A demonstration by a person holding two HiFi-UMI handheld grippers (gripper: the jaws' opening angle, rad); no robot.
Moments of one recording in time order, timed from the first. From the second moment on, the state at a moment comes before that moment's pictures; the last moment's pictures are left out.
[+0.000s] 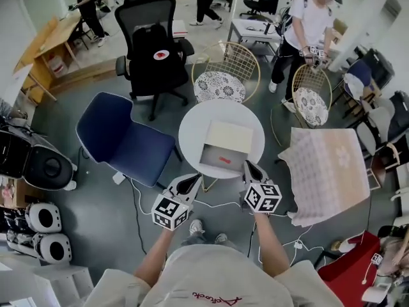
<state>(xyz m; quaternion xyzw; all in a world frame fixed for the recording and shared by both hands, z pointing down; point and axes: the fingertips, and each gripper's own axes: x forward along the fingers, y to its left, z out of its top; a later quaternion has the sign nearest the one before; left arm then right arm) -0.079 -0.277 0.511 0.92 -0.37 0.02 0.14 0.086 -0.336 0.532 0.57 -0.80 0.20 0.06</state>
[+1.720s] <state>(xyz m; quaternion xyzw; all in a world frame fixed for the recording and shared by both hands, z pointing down) 0.033 0.012 0.509 0.93 -0.36 0.04 0.09 0.155 0.018 0.537 0.56 -0.82 0.10 0.10</state>
